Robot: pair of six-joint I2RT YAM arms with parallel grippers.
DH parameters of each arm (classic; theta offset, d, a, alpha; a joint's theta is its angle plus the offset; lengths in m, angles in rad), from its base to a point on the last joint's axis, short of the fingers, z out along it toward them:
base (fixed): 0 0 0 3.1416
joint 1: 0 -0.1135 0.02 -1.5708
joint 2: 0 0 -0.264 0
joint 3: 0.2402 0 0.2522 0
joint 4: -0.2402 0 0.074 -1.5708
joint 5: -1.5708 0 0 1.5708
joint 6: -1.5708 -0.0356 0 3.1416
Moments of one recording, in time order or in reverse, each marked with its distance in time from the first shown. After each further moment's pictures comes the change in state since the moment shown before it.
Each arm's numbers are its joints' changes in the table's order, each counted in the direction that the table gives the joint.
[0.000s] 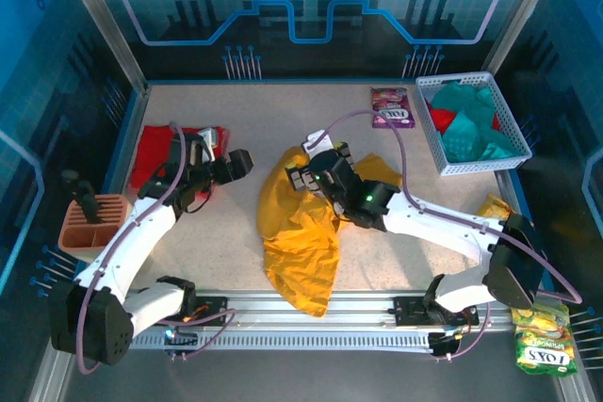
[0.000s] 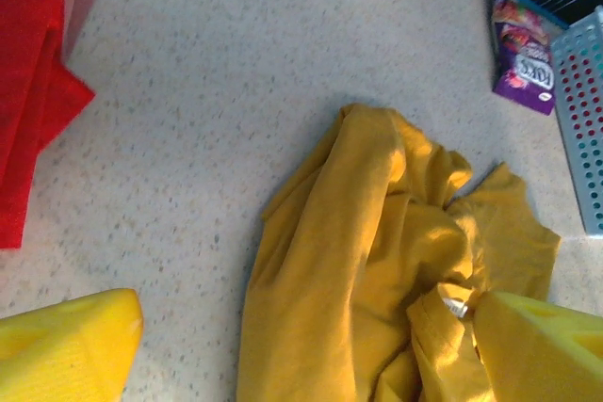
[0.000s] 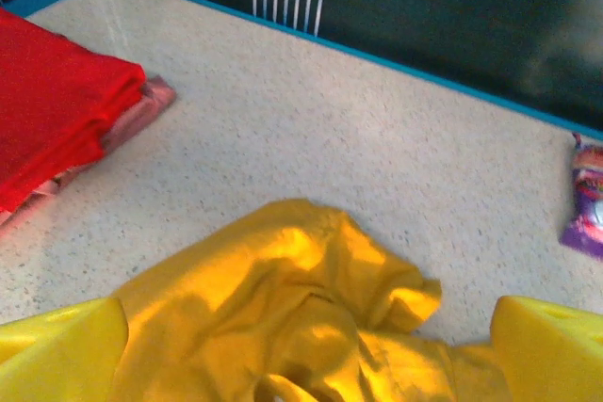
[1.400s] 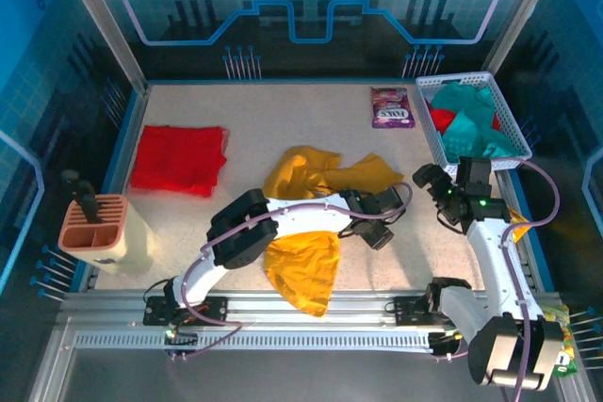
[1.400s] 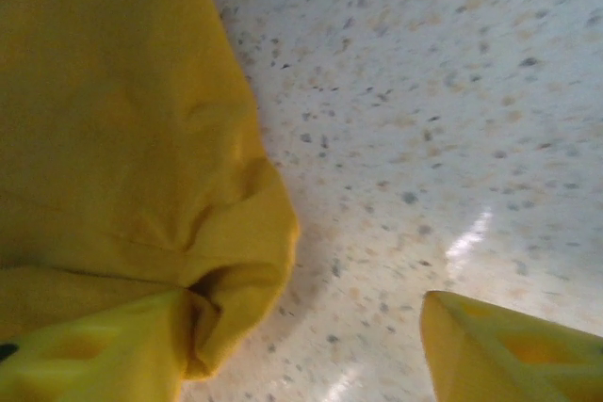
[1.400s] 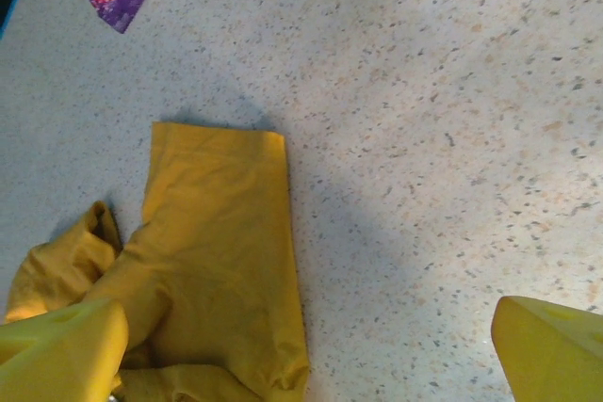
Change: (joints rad) left arm 0.933 -1.138 0.883 -0.190 0.335 -0.285; right arm 1.066 0.476 -0.357 -0.472 0.703 -0.553
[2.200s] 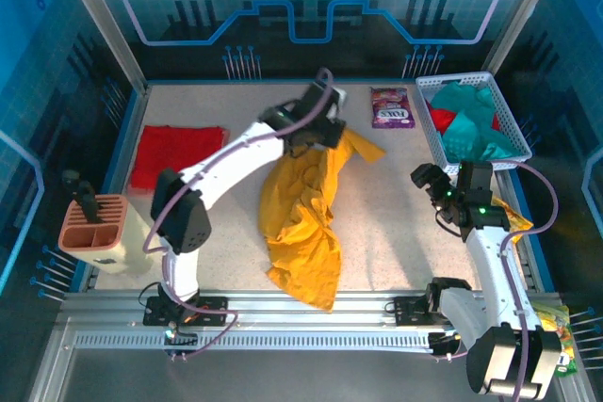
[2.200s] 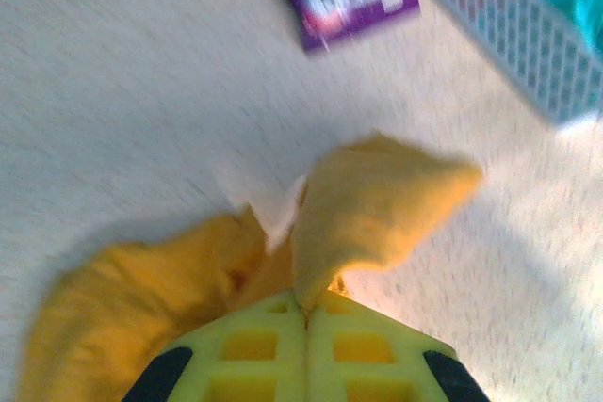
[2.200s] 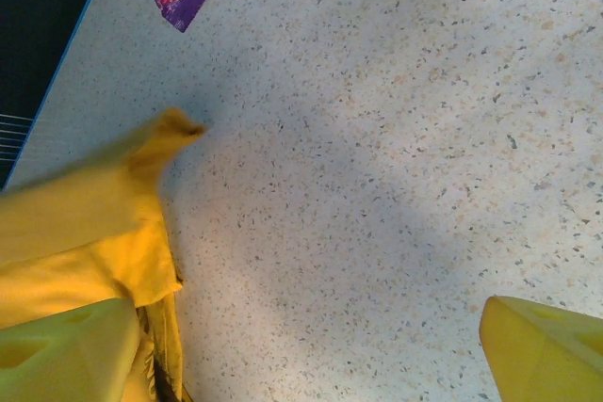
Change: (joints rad) left arm -0.455 0.315 0.153 -0.061 -0.071 0.017; right arm 0.003 0.045 -0.037 0.079 0.067 -0.011
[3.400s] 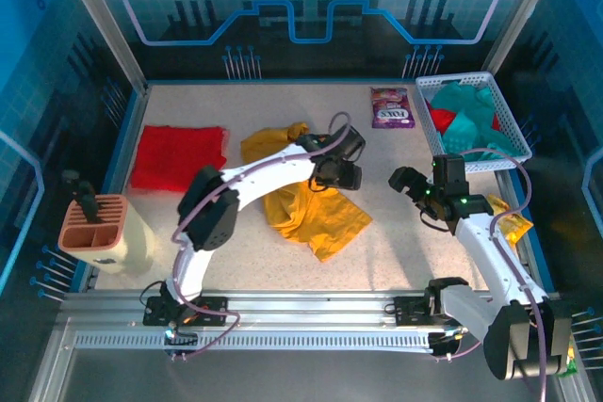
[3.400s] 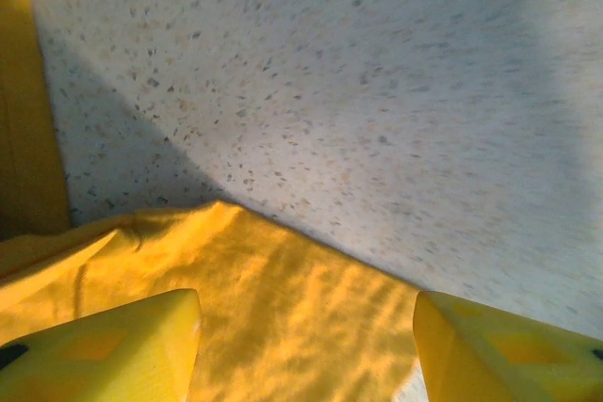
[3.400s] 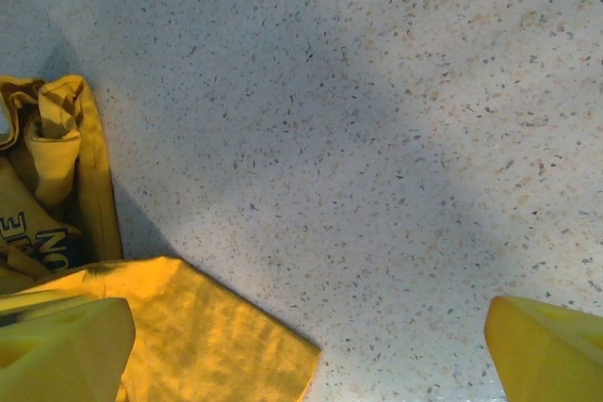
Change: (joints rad) left arm 0.175 -0.203 -0.083 -0.118 -0.021 0.397; right arm -0.198 -0.114 0.010 0.037 -0.076 0.065
